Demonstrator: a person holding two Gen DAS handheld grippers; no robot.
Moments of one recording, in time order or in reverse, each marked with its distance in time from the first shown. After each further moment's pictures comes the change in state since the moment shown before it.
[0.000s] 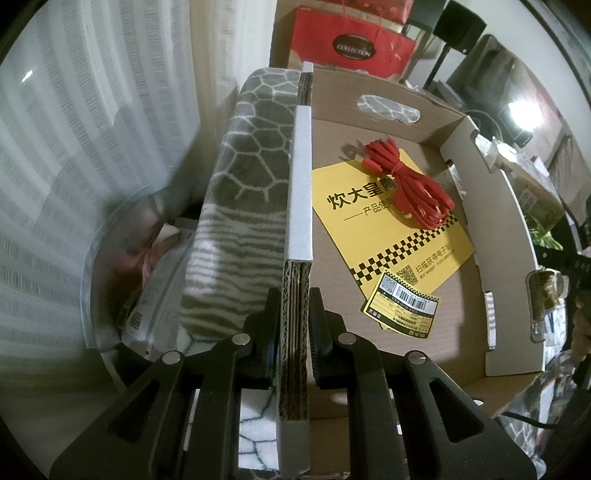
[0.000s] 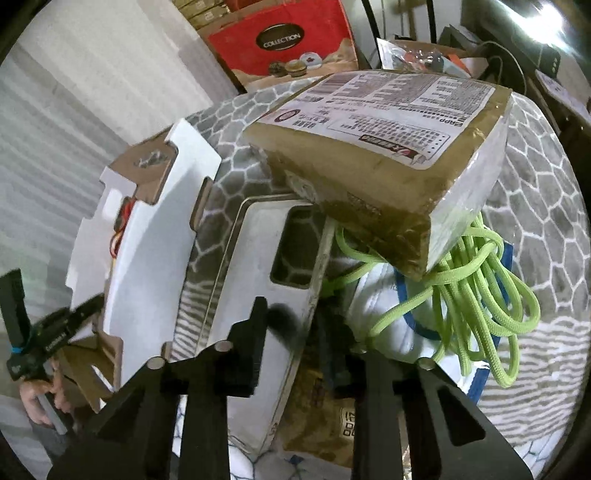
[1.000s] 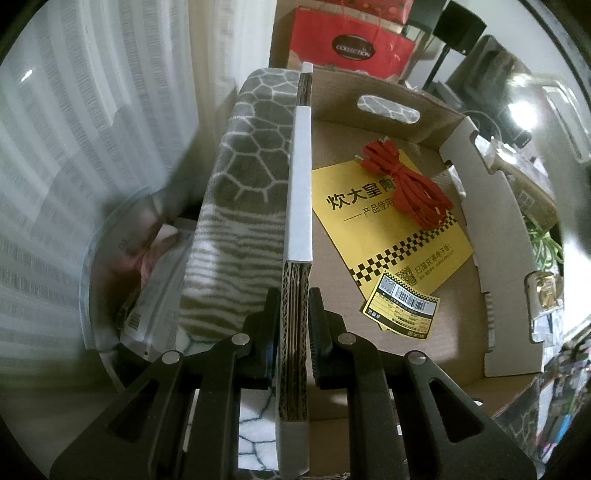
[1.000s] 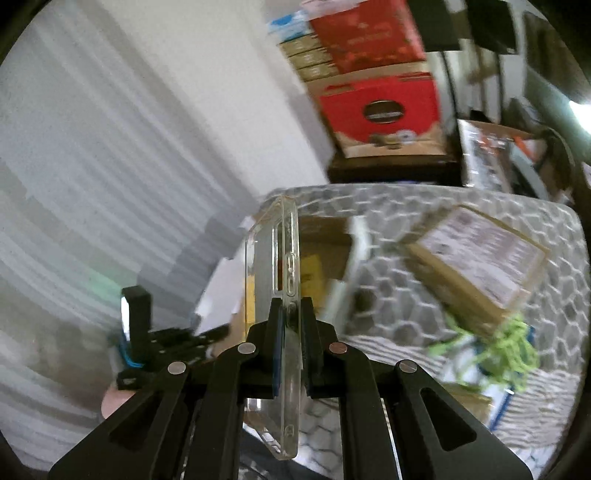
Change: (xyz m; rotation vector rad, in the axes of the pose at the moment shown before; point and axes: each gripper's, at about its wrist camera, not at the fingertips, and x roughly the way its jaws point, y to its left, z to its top) left arm -0.001 -0.001 0.002 0.000 0.001 -0.001; right arm -0.084 0.114 0.021 -0.204 -0.147 0.221
